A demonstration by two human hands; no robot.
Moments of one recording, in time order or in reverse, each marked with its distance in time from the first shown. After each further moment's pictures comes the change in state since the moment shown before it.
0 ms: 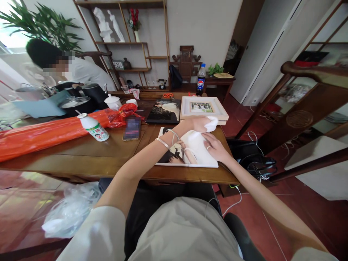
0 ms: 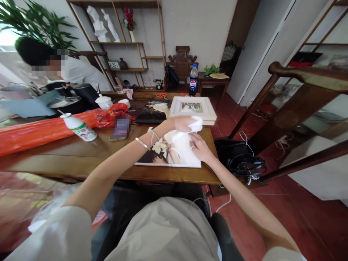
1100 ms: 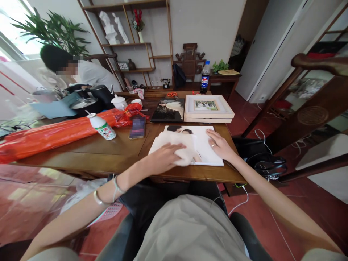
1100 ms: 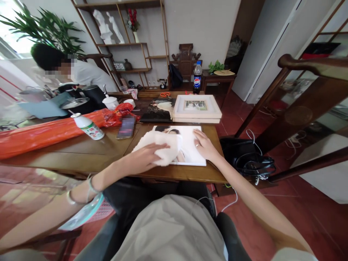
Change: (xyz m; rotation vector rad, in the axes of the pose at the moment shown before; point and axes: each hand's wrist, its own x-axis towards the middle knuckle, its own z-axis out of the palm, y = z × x) left_hand -0.199 0.026 0.042 0.085 0.004 0.006; right_hand 0.001 0.004 0.003 0.013 -0.007 0.027
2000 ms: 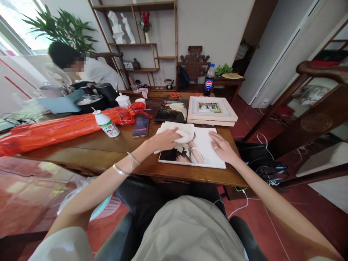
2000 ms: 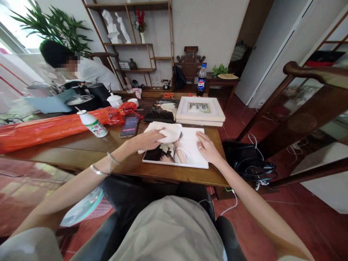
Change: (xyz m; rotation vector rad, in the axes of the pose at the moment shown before) left_hand 0.035 -0.057 0.005 0.055 0.036 -0.129; right_hand 0.000 0.001 -0.001 -0.005 -0.004 -0.001
